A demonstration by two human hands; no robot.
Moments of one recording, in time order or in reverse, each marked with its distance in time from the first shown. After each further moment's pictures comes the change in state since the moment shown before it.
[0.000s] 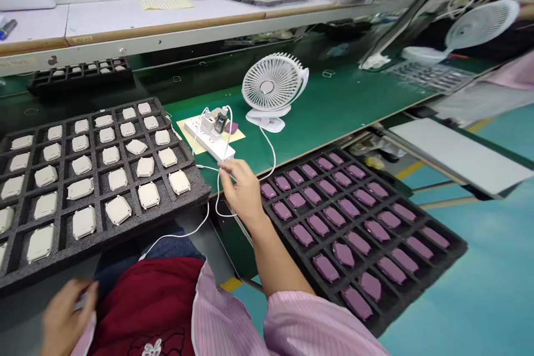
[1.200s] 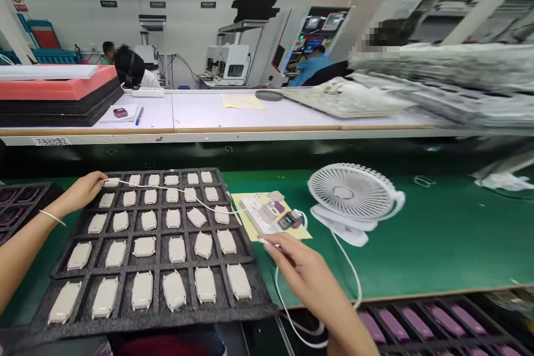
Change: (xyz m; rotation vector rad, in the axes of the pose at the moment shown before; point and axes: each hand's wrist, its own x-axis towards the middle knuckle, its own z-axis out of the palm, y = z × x) left_hand 0.292 -0.085 -0.168 0.204 -0.004 -0.289; right_hand 0.097 -0.025 -0.004 0.036 -0.434 -0.063
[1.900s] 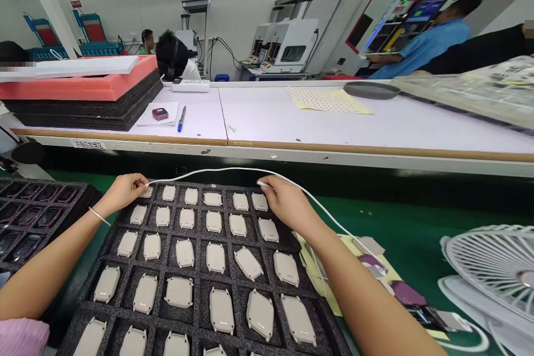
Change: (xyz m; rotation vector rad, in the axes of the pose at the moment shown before) left_hand 0.038 -0.013 0.018 0.016 -0.109 -0.098; right_hand 0.226 -0.001 0.102 -0.190 -0.115 -0.230
